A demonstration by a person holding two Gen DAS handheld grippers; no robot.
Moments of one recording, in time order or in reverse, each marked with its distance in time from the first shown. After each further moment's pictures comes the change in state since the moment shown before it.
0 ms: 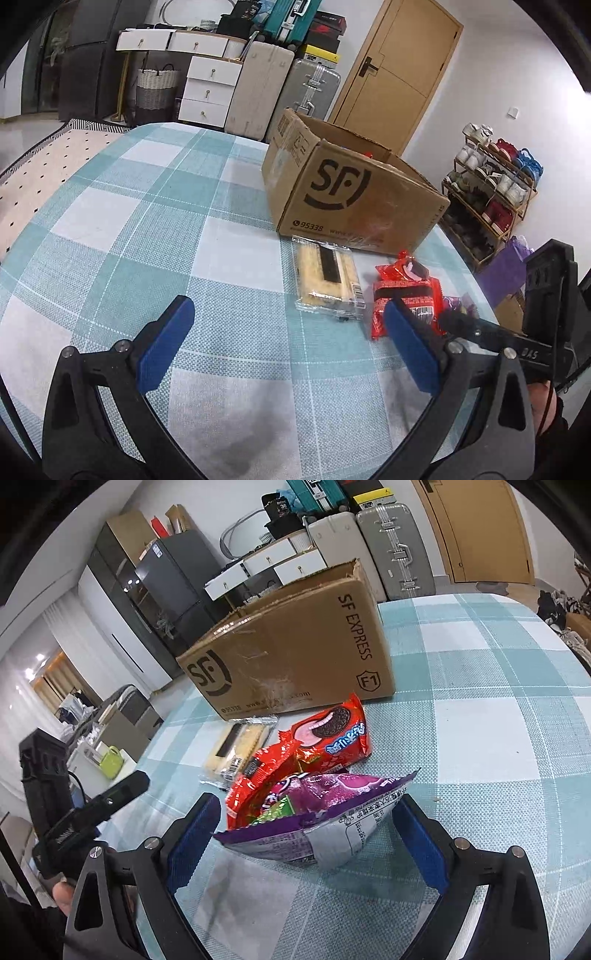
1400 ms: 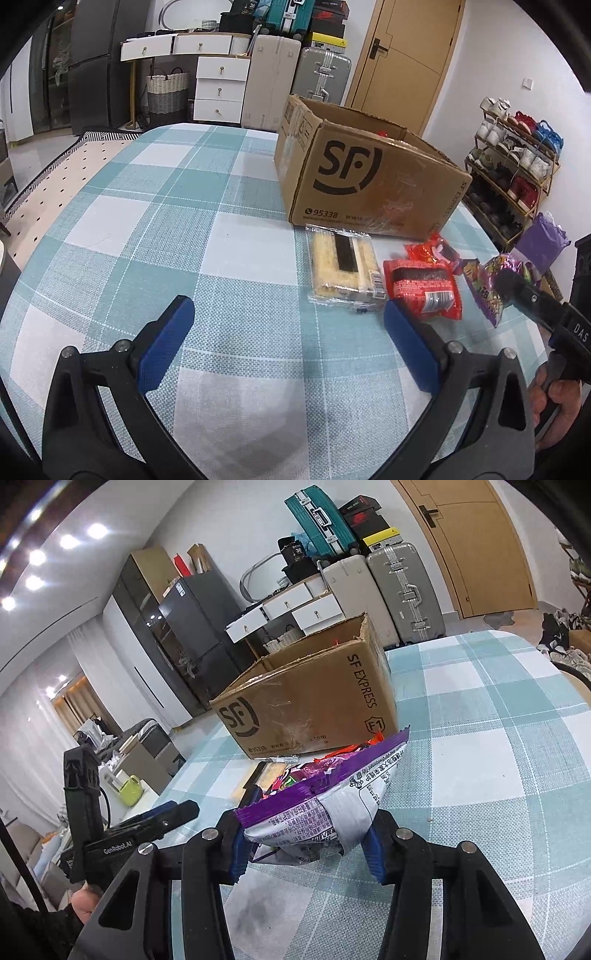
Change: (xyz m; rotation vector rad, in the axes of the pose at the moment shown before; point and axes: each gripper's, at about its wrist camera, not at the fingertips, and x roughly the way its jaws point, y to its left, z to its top) left arm 0.011 -0.011 -0.004 0.069 0.039 0.128; right arm -0.044 -0.002 -0.011 0.004 -0.211 0.084
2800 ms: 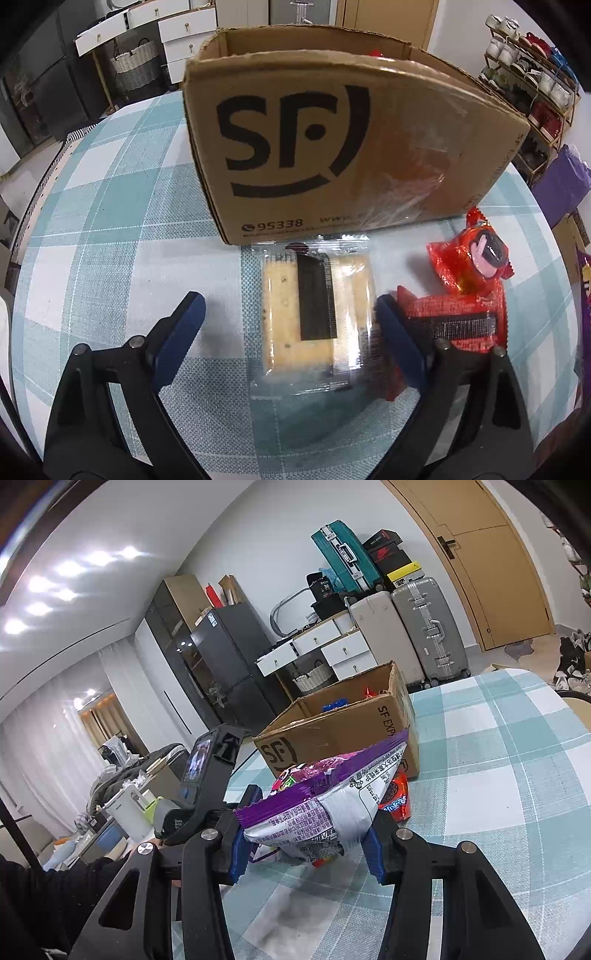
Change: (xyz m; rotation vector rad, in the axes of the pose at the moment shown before) left arm 0.106 -0.059 0.049 0.164 0.289 0.100; right arm -0.041 0.010 0.000 -0.045 -0.143 0.116
